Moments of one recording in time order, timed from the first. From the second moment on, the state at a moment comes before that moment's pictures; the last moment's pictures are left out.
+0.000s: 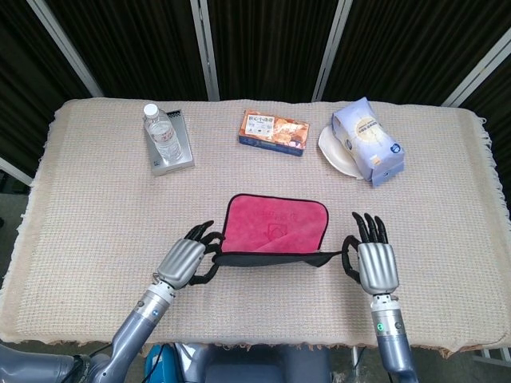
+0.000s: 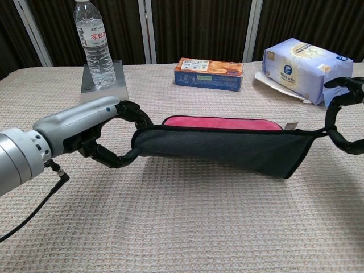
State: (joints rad) left arm -0.64 -1.63 -0.05 -1.80 1.17 1.21 0.31; right arm 0.35 -1.58 0.06 -1.65 -1.30 1.51 -0.41
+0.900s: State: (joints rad) left arm -0.55 -1.57 0.02 -1.88 1.29 1.23 0.32; right arm 0.26 -1.55 0.03 -1.69 -1.39 1.53 -0.43
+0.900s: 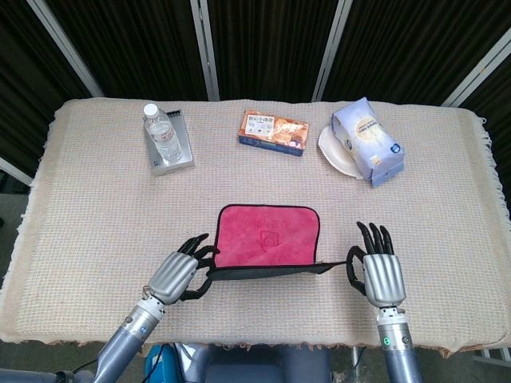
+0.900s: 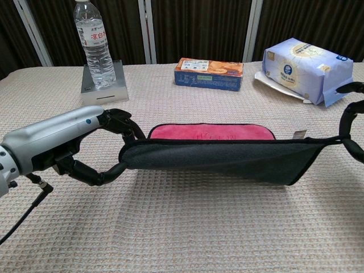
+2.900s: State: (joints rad) left arm -0.32 -1.19 0.15 -2.00 1.59 1.40 0.18; right arm 0.10 -1.57 -0.15 -1.62 -1.64 1.47 -0.28
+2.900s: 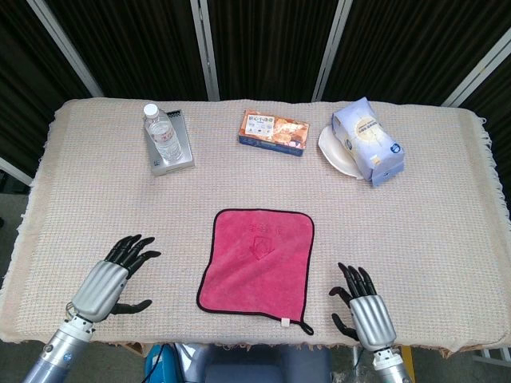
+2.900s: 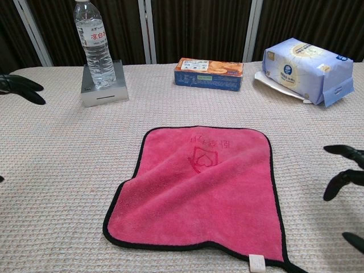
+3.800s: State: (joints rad) left arm -0.27 -1.13 0.09 -2.01 1.61 1.41 0.09; right arm 0.12 -1.63 -0.15 -1.74 -1.56 1.28 -0.45
